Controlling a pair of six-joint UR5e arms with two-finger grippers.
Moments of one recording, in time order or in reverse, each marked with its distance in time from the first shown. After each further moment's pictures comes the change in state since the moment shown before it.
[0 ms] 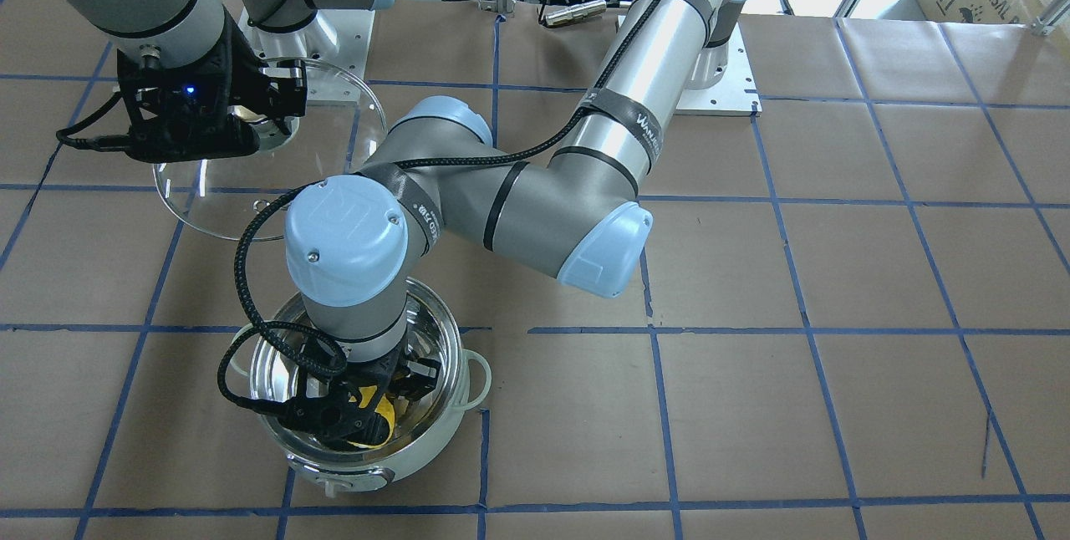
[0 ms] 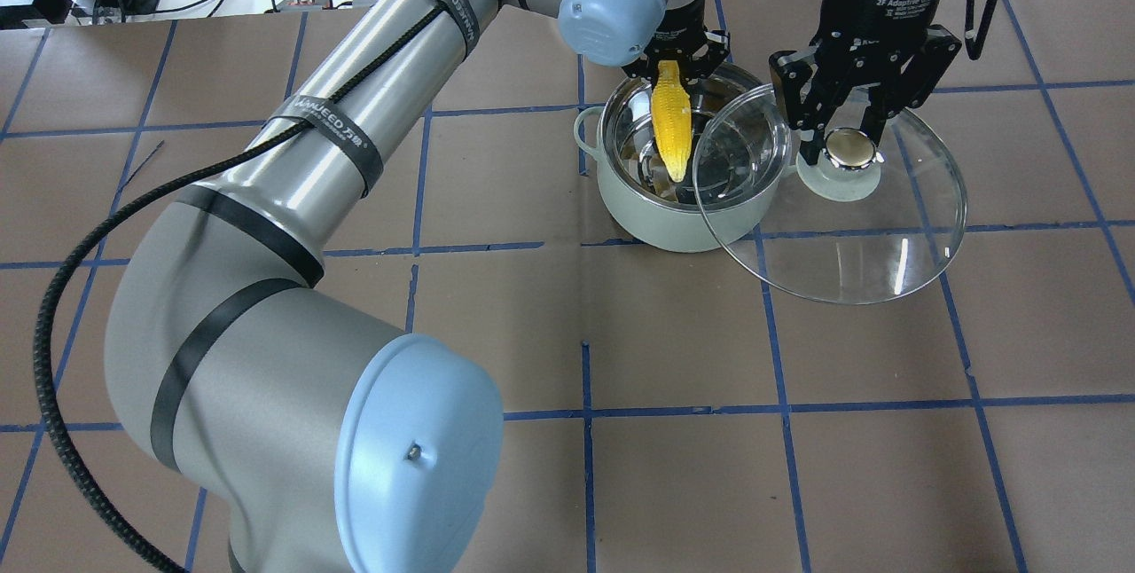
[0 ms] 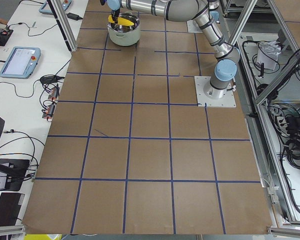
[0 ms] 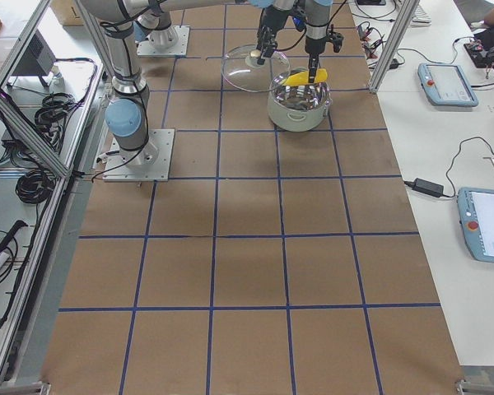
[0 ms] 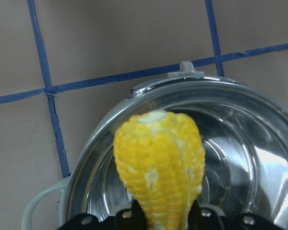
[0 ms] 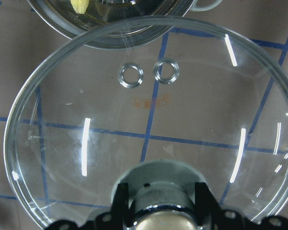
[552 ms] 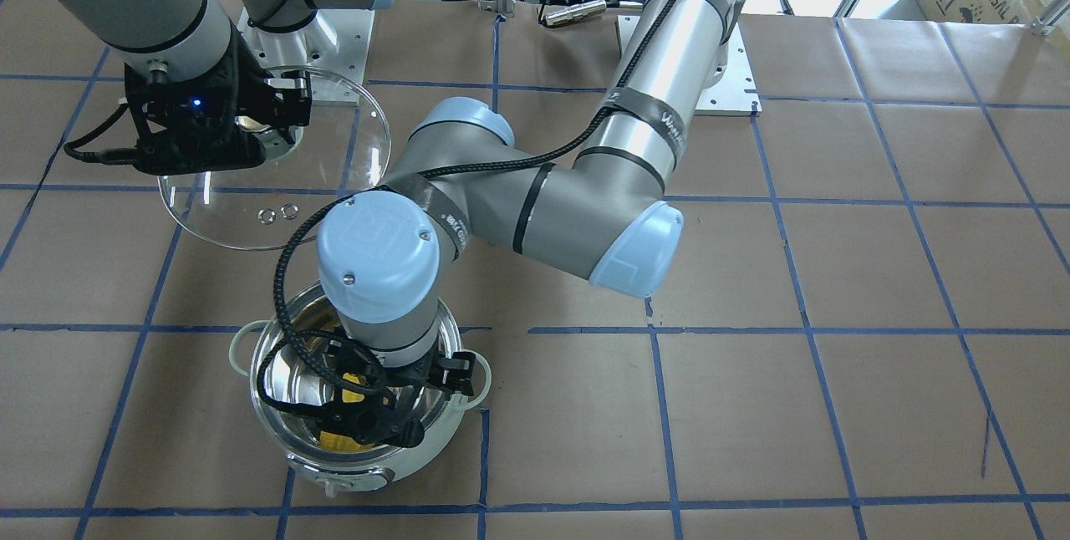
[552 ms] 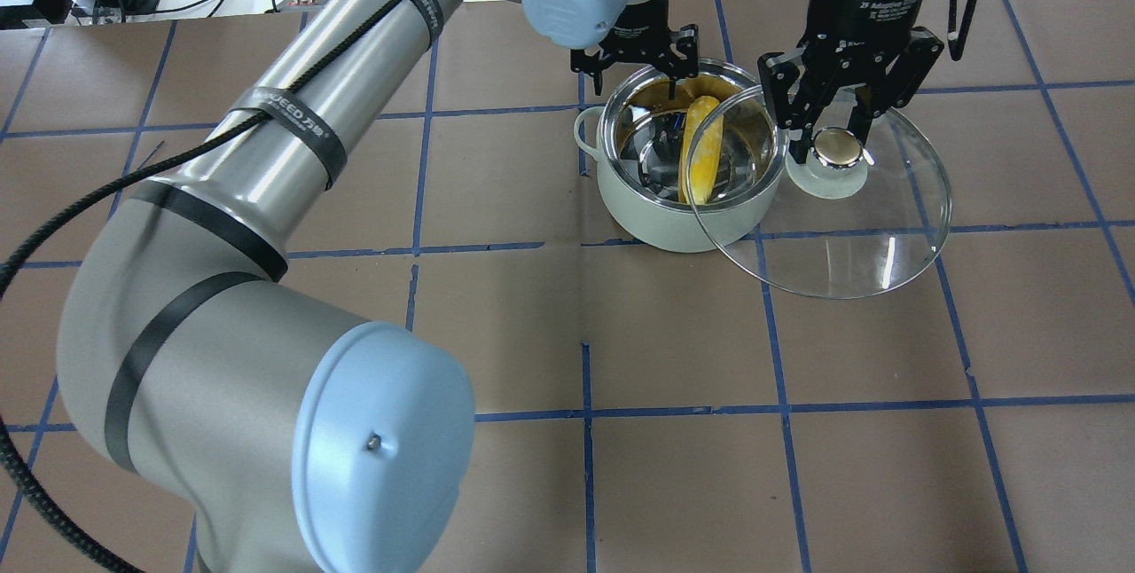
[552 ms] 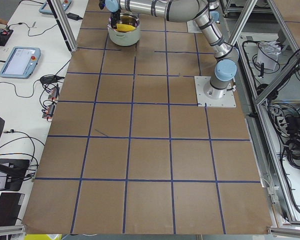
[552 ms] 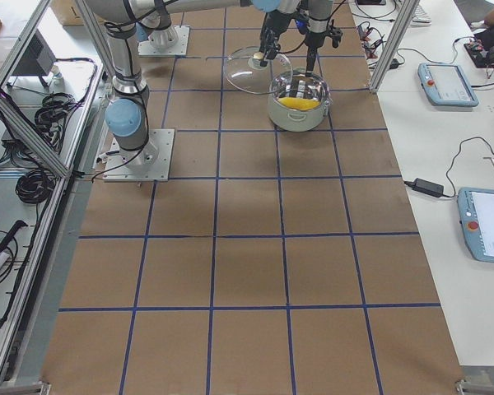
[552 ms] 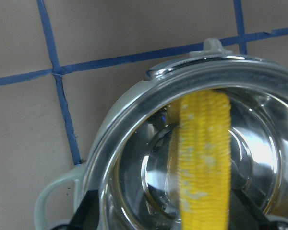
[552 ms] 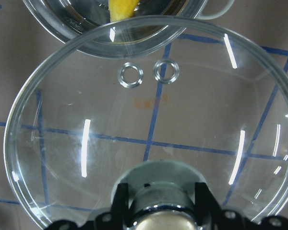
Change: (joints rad) left arm 0.078 0.064 -0.039 -0.124 0.004 0.120; right arm 0.011 0.045 -0.007 -0.029 0.006 0.002
